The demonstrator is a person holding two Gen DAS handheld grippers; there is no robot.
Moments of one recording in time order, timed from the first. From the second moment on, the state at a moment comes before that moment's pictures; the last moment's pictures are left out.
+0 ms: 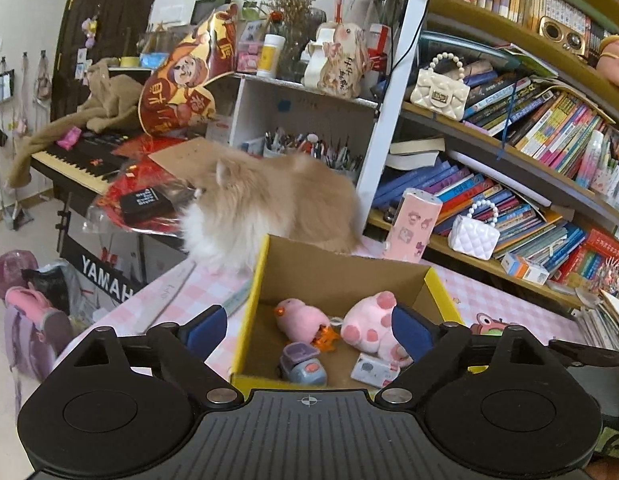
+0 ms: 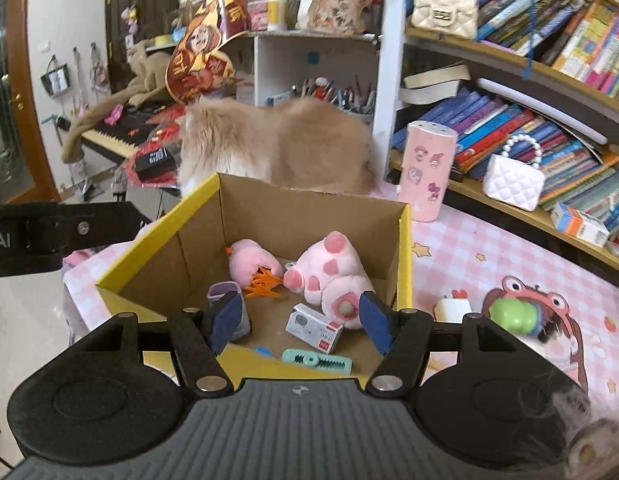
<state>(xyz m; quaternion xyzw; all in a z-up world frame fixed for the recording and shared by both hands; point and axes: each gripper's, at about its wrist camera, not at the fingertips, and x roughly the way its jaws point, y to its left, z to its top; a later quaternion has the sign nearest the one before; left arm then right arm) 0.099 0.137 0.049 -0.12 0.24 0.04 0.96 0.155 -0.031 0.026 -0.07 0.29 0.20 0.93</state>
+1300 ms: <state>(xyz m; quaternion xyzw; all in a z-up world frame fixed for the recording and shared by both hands) -0.013 0.085 0.002 -0.05 0.35 -0.05 0.93 -0.012 -0.088 -0.026 -0.02 0.36 0.09 0.93</state>
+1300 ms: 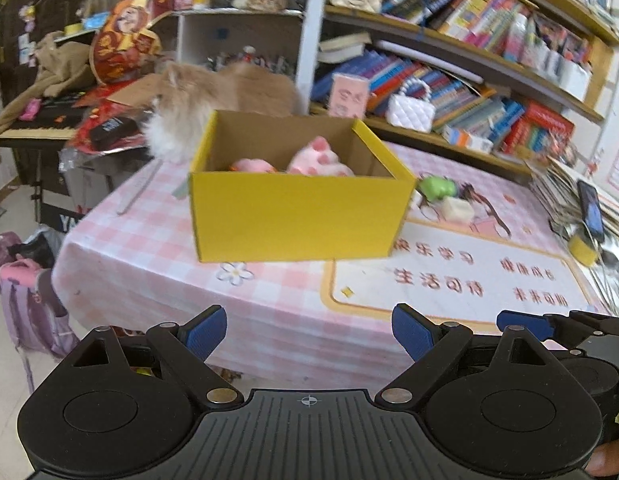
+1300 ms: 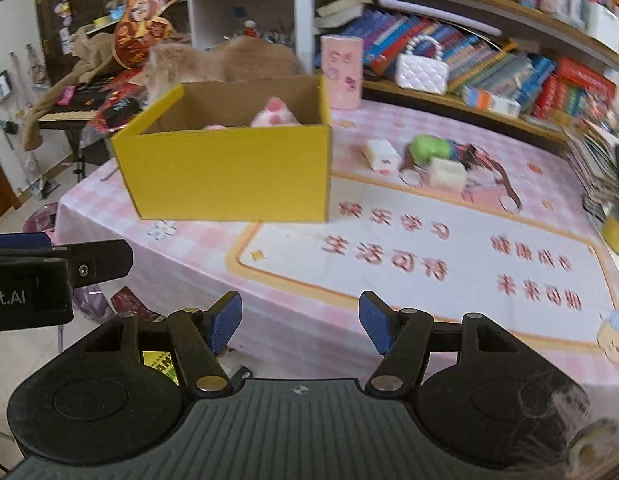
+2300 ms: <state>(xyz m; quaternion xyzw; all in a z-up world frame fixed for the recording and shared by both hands) 0.078 -0.071 -0.008 -0.03 0.39 -0.15 0.91 0.036 -0.252 -0.033 0.04 0.39 -0.03 0.92</state>
